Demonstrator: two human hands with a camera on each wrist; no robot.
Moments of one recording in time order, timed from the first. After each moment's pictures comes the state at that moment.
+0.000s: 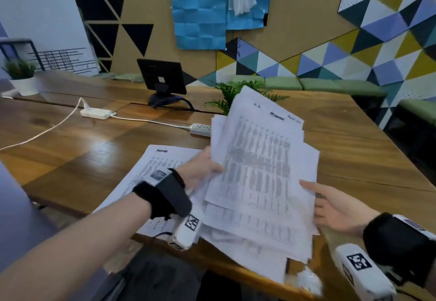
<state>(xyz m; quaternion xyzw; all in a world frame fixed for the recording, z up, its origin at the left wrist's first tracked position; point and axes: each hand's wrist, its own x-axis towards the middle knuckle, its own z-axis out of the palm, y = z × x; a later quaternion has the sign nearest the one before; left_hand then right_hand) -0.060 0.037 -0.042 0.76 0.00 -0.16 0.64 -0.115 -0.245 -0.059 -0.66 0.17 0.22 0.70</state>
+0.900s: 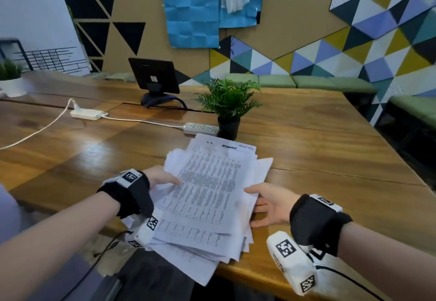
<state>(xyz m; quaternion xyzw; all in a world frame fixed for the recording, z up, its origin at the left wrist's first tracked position) -0.043 0.108 -0.066 0.90 0.22 -0.22 0.30 -0.086 -0.156 -0.081 -0.66 0.23 0.30 0.65</state>
